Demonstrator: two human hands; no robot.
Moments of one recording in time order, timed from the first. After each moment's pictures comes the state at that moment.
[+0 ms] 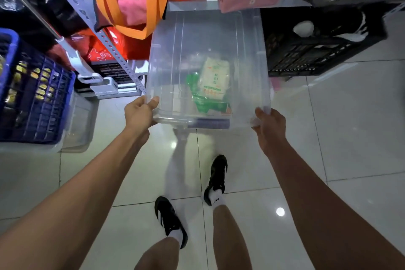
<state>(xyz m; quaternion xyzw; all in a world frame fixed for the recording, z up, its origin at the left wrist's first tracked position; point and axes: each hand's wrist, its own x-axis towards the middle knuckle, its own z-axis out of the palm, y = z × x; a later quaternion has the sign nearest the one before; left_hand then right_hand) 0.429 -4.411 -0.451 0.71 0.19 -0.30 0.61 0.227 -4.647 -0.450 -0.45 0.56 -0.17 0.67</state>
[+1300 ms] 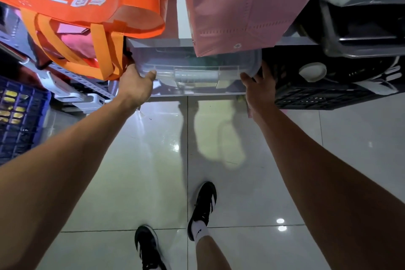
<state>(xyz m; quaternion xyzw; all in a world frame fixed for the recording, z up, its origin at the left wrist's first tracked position) 0.576 -4.591 -0.486 0.91 0.01 -0.23 0.34 0.414 -4.826 -0.504 -0.63 0.45 -0.16 0.61</state>
